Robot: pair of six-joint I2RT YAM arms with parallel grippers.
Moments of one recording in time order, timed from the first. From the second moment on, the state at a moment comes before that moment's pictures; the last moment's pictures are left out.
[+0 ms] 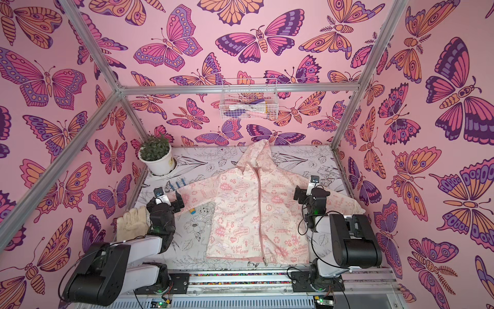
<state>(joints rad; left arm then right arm) -0.12 1.32 0.16 0.93 -0.48 -0.04 -0.02 1.52 0.38 0.76 0.04 0.06</state>
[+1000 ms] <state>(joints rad) -0.05 1.56 0.30 0.94 -0.17 0.05 0.00 1.52 0.39 0.72 0.04 0.05</state>
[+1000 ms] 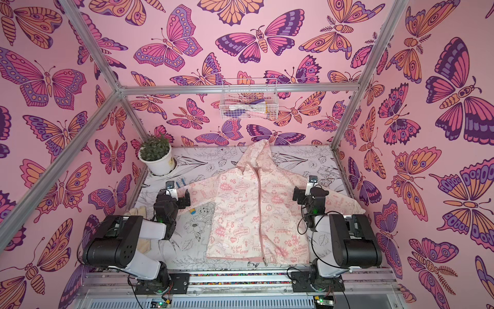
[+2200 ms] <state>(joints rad) -0.05 1.56 0.30 0.94 -0.17 0.05 0.01 1.50 0.37 0.79 0.05 0.04</state>
